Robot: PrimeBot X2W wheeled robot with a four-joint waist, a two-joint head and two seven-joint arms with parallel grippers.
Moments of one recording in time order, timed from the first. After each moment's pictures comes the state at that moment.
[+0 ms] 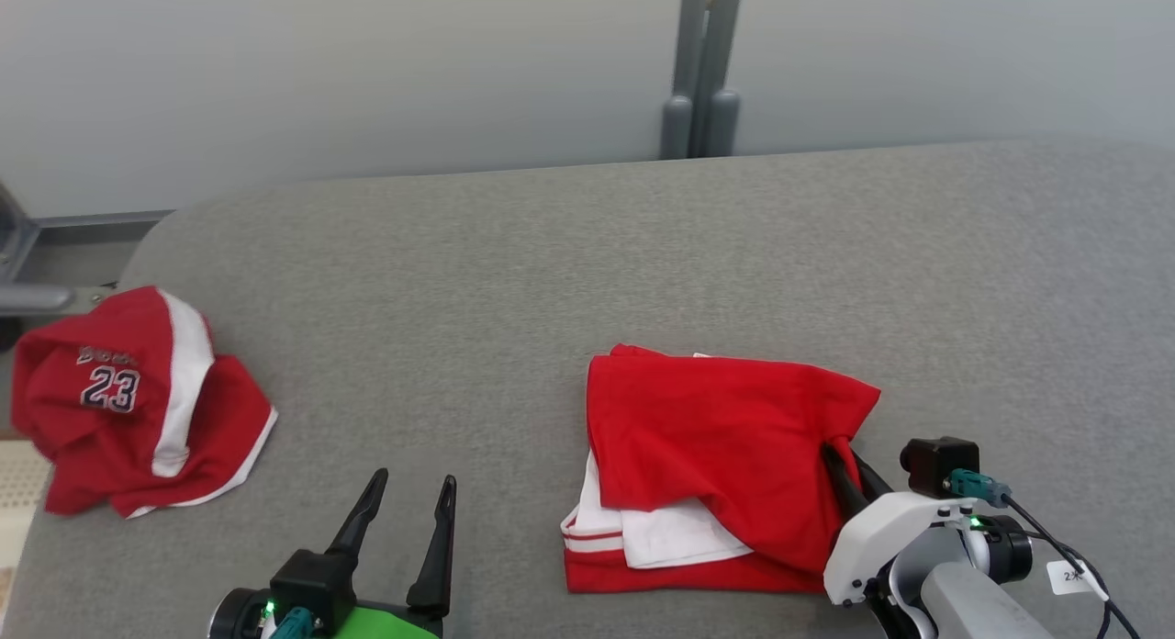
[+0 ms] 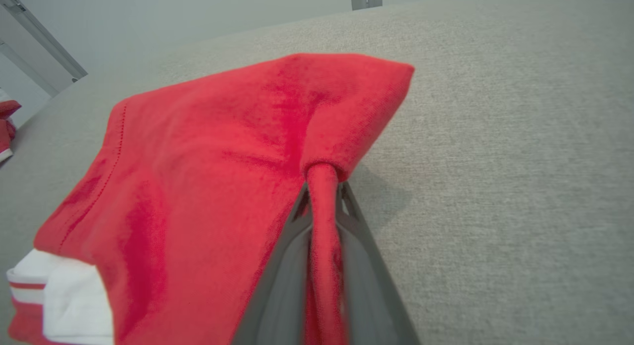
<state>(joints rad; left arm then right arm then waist) 0.04 0.06 -0.20 0.26 -0.18 -0.13 -0.26 -0.34 -0.09 0.25 0.85 0.39 0.13 -0.26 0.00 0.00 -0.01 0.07</state>
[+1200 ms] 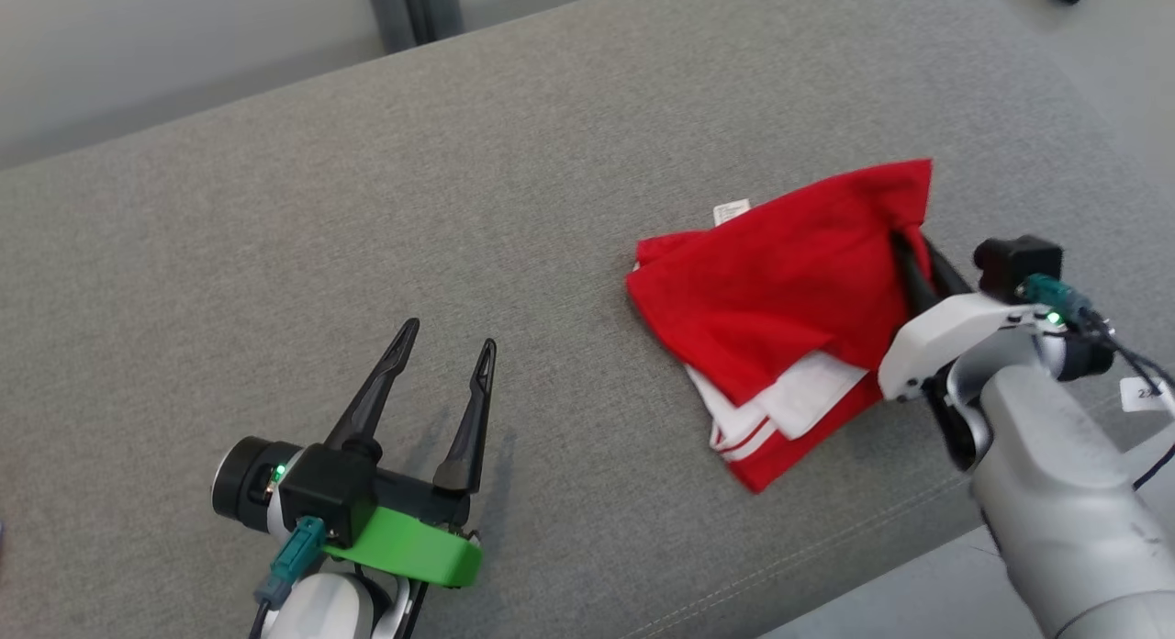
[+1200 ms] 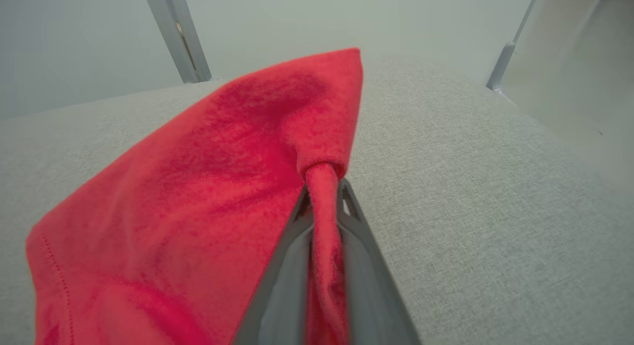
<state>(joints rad) -0.13 0.09 -0.29 0.08 -0.15 -0.13 -0.26 -0.62 -0.14 0.12 0.85 0.24 0.13 -0.26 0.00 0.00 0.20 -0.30</state>
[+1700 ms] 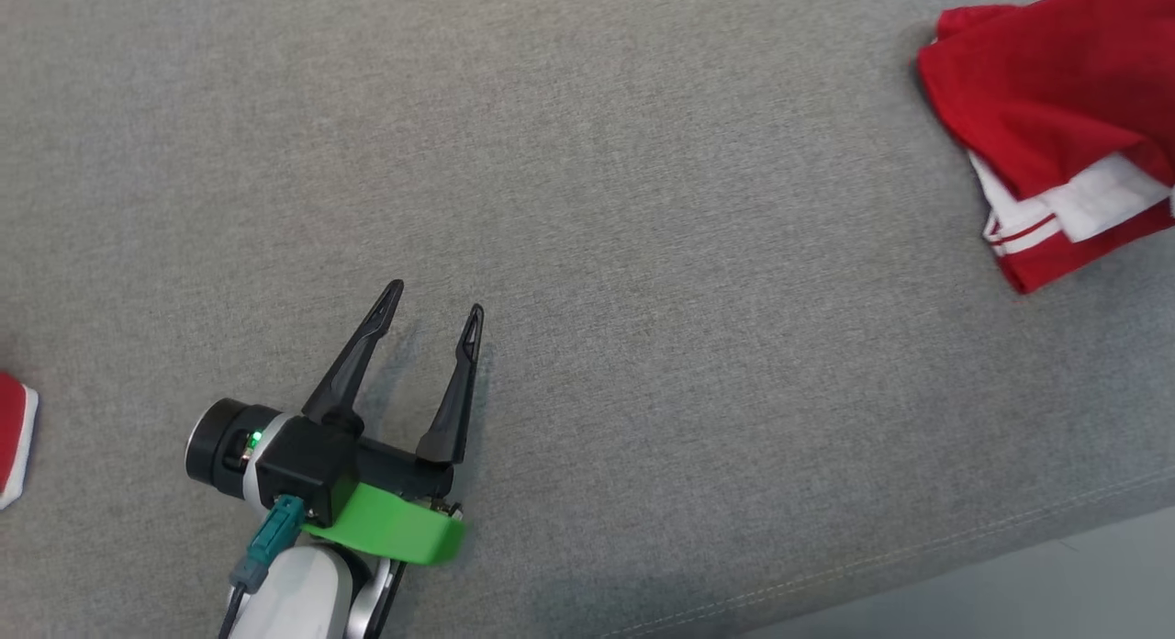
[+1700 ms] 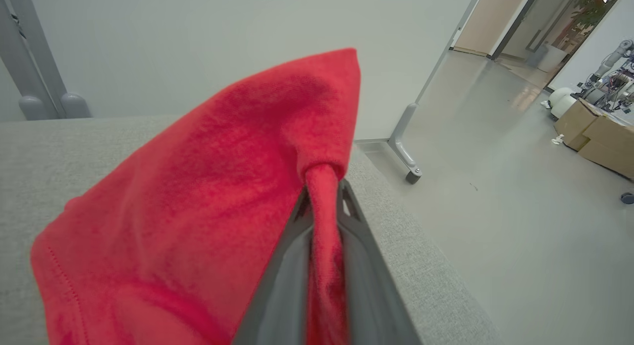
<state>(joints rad) -0.18 0.13 -0.29 0.04 -0.15 -0.13 -0.26 -0.92 -0.39 -0.25 0.99 -0.04 0.13 -0.26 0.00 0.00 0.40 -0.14</state>
